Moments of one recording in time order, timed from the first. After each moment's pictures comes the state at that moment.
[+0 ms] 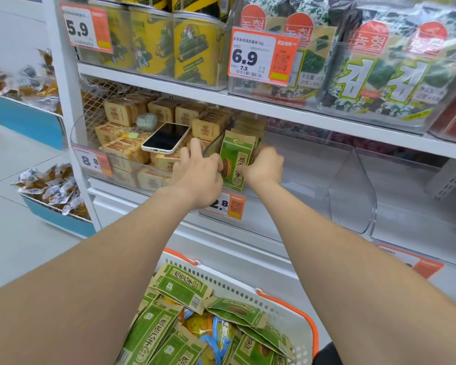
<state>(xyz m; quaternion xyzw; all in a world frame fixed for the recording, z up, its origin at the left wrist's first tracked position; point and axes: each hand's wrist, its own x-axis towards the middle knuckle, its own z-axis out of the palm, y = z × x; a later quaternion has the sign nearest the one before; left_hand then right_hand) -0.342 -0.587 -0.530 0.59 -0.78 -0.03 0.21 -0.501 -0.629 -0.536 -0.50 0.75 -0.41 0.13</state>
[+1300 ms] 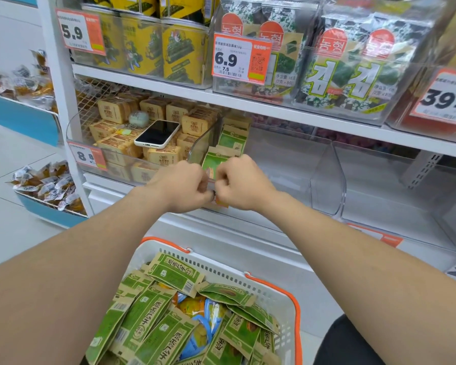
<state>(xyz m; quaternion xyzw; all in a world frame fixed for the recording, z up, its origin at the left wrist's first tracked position) -0.325 -0.545 -0.522 0.52 -0.84 -0.06 0.12 -0.501 -0.545 -0.525 -0.82 0.53 -0.21 -0.02</state>
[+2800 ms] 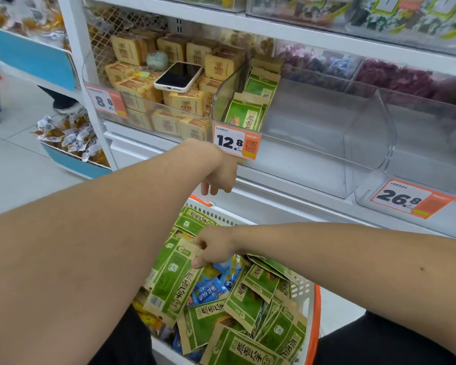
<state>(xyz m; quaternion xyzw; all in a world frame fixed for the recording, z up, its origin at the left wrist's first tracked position) -0.350 -0.529 -0.540 0.51 -0.79 -0.20 -0.28 -0.419 -0.467 -0.695 -0.78 0.48 0.13 0.38</state>
